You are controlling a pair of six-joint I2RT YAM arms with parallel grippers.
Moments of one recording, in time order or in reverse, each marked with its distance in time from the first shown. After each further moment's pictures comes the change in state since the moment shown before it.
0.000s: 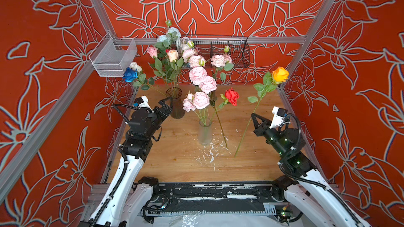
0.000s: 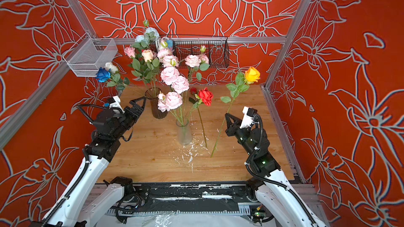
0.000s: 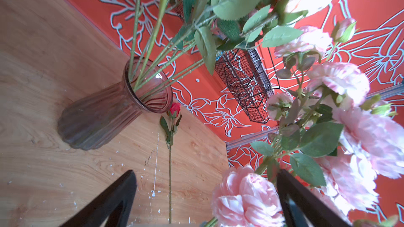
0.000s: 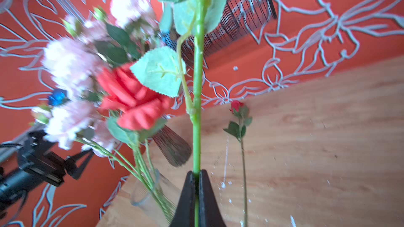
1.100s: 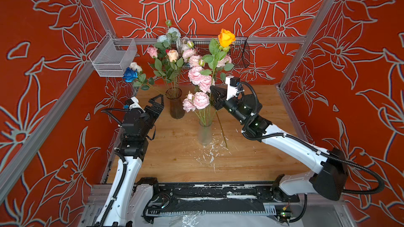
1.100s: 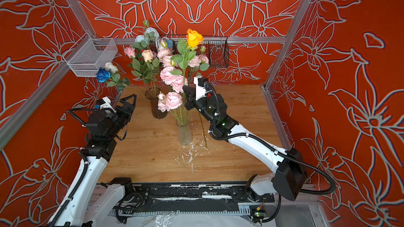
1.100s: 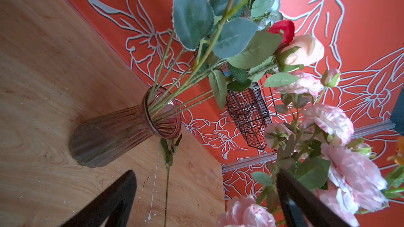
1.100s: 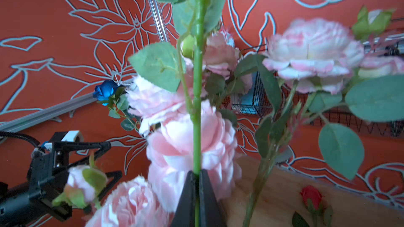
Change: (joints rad) left arm 0.156 0.002 -0.019 0.055 0.069 -0.077; right arm 0.344 0.757 0.570 0.294 0.100 -0.327
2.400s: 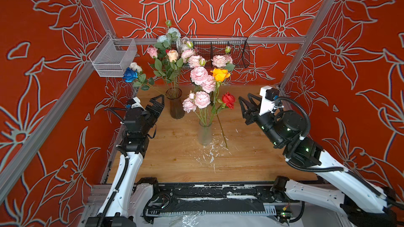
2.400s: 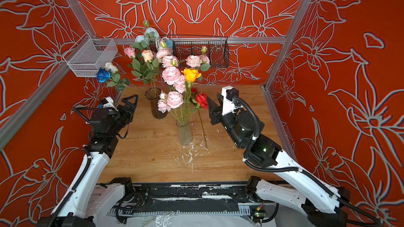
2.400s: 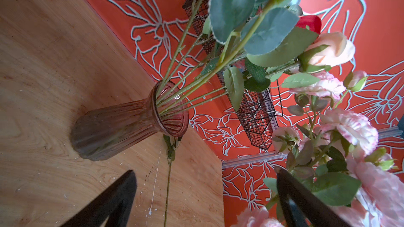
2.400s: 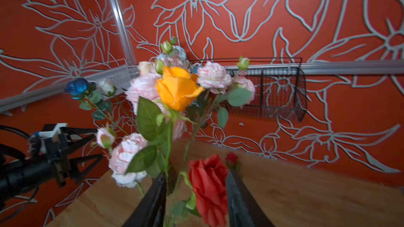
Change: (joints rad) left arm 0.014 0.056 -0.013 0.029 0.044 -0.029; right arm 0.100 -0.508 -0.047 -0.535 0.430 -0.135
